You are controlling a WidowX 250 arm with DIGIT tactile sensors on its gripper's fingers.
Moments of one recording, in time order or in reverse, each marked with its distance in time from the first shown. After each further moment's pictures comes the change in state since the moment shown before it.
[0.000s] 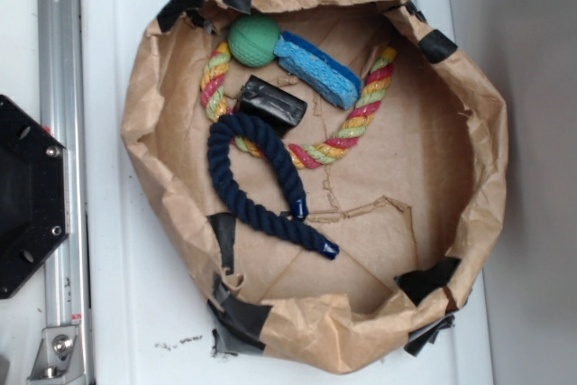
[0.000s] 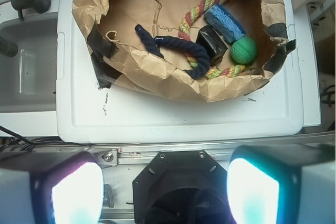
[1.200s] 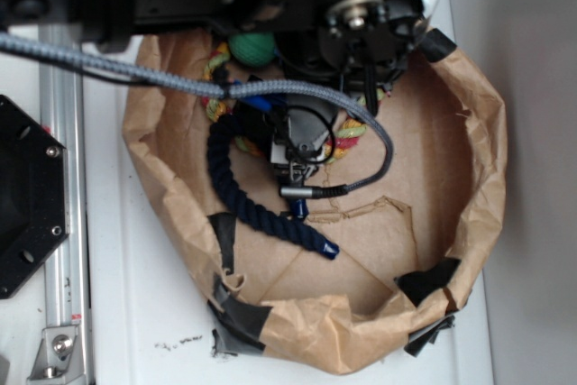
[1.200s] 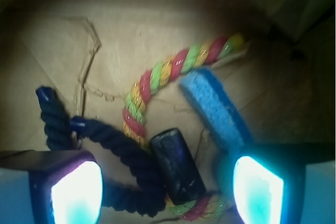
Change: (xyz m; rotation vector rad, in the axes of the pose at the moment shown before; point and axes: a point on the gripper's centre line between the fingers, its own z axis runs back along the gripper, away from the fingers) arm 0.133 0.068 -0.140 0.028 0.088 -0.130
